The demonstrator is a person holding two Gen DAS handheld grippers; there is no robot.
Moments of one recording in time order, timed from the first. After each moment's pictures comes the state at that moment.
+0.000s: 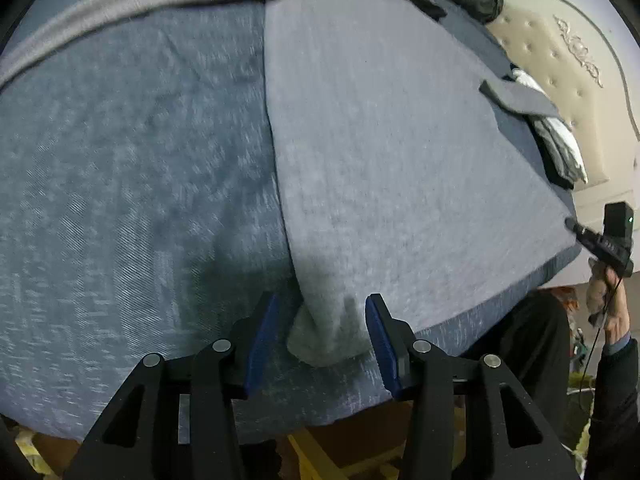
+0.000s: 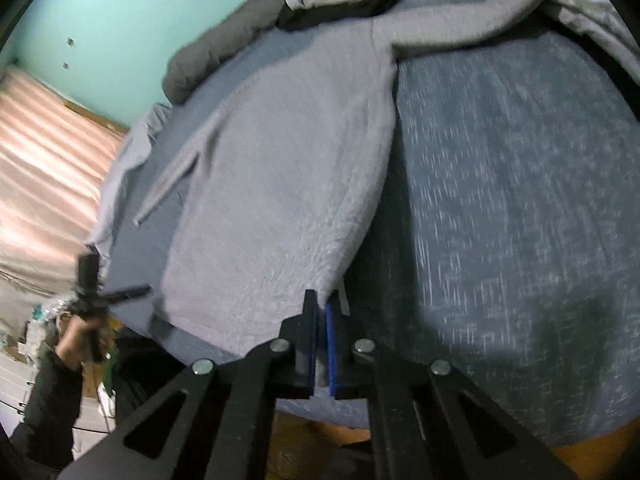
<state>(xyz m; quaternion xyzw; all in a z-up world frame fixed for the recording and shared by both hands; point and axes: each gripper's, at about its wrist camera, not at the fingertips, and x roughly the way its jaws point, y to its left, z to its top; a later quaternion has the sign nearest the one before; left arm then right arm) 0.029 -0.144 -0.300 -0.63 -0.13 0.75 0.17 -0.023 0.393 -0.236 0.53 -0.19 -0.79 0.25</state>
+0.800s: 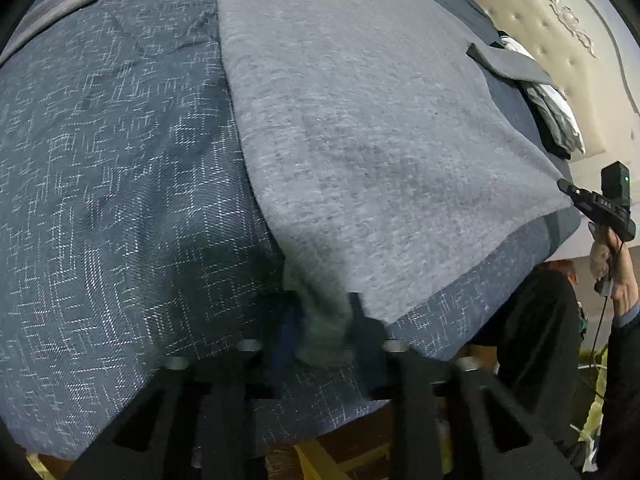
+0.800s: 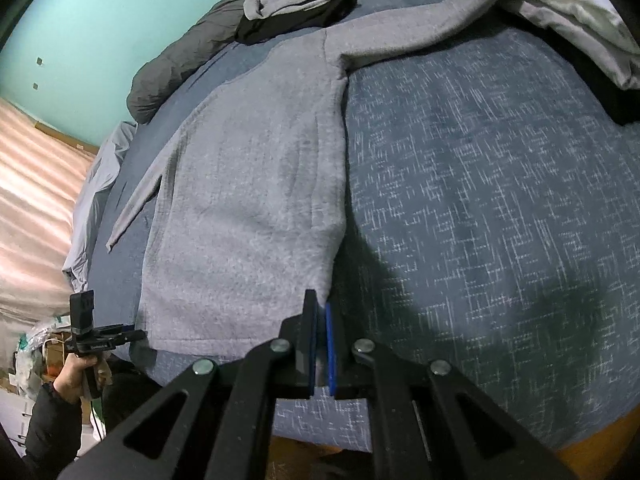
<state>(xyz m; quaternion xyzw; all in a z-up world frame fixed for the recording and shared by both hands) 0.028 -0.099 -0.322 -0.64 -0.10 0.73 0.20 -0.043 0.423 -0.248 0.55 -0.20 -0.79 0.18</state>
